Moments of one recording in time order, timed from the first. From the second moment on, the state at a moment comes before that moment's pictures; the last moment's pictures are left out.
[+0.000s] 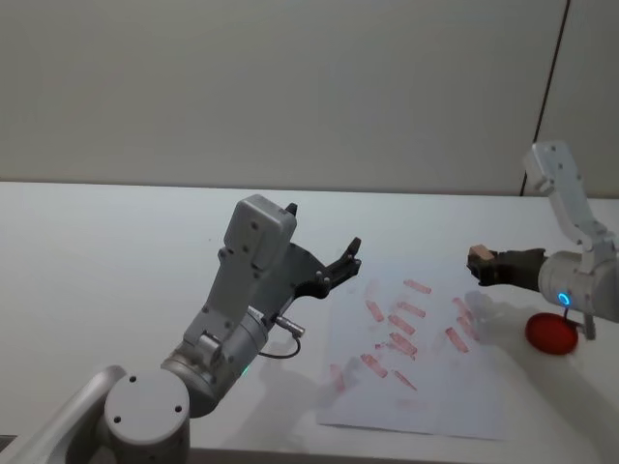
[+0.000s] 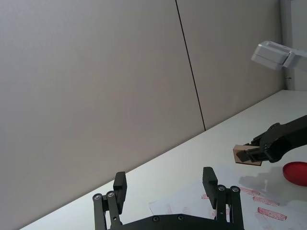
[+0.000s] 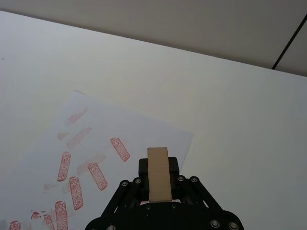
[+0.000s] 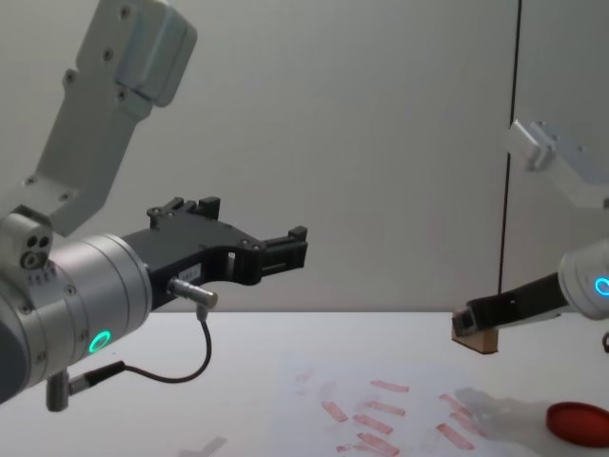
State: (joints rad) left arm -0.24 0.38 0.45 -1.63 -0.20 0.01 -0.01; right arm 0.59 0.11 -0.23 -1.13 0.07 0.64 0.34
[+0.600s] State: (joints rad) left arm -0.24 0.38 0.45 -1.63 -0.20 0.01 -0.01; right arm 0.69 0.09 -0.24 -0.98 0.03 0.64 0.38
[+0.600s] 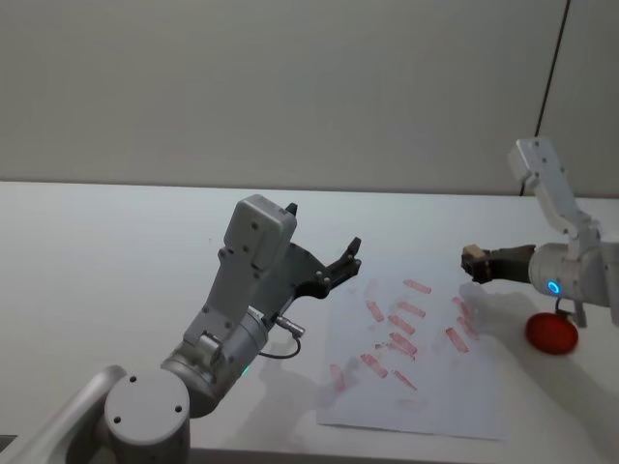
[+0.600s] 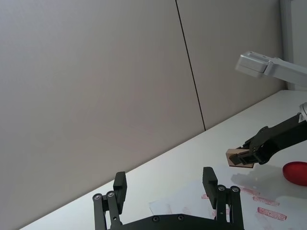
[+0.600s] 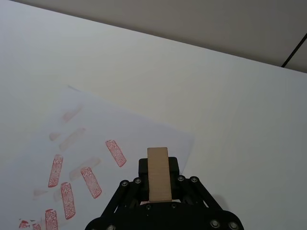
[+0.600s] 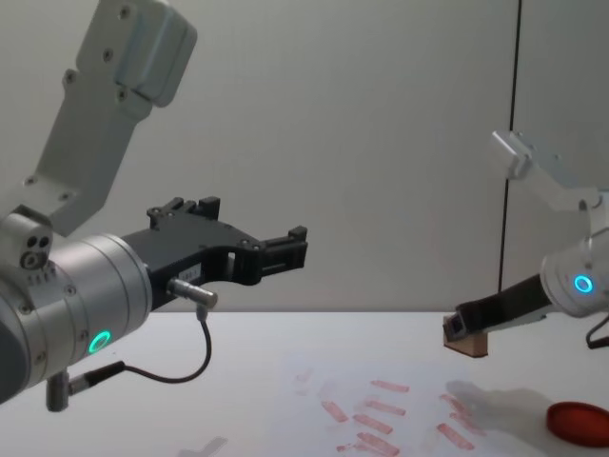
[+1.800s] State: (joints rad) left arm -0.24 0.38 0.45 -1.63 -0.20 0.01 -0.01; right arm 0.81 0.05 -0.26 -0.77 -0.01 0.58 0.40
